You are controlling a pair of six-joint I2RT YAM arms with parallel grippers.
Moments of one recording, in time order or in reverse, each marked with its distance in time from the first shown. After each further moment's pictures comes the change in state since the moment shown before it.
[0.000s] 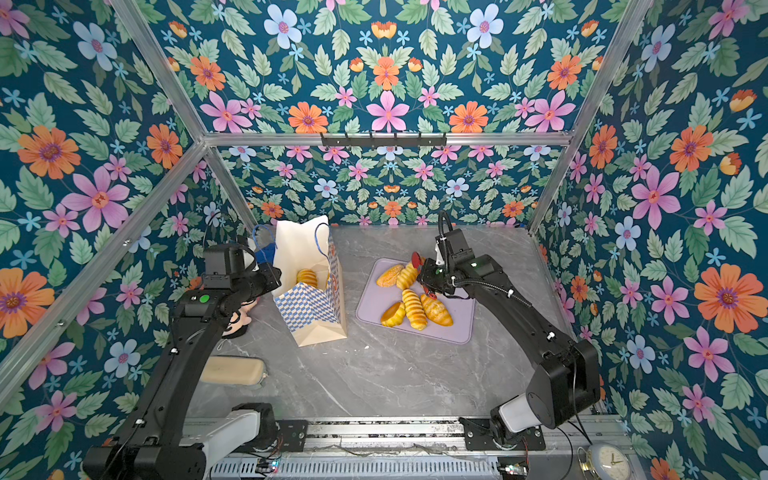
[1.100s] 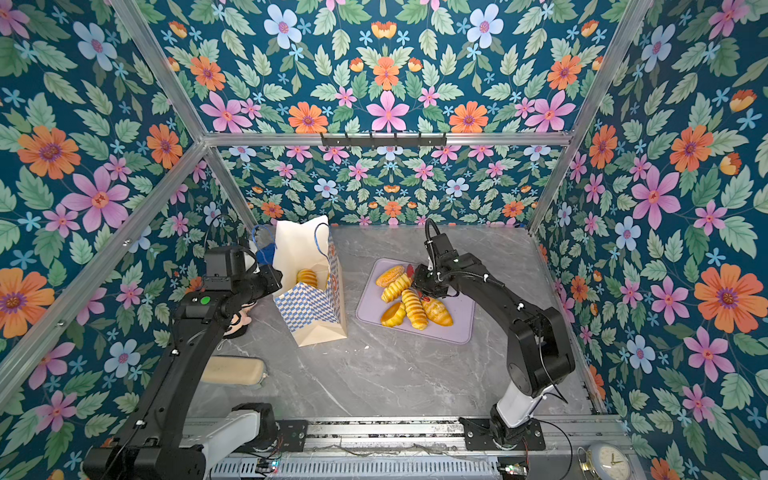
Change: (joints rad) left arm 0.000 -0.008 -0.021 0.000 0.015 0.000; right arm 0.000 0.171 0.008 0.043 0.000 0.016
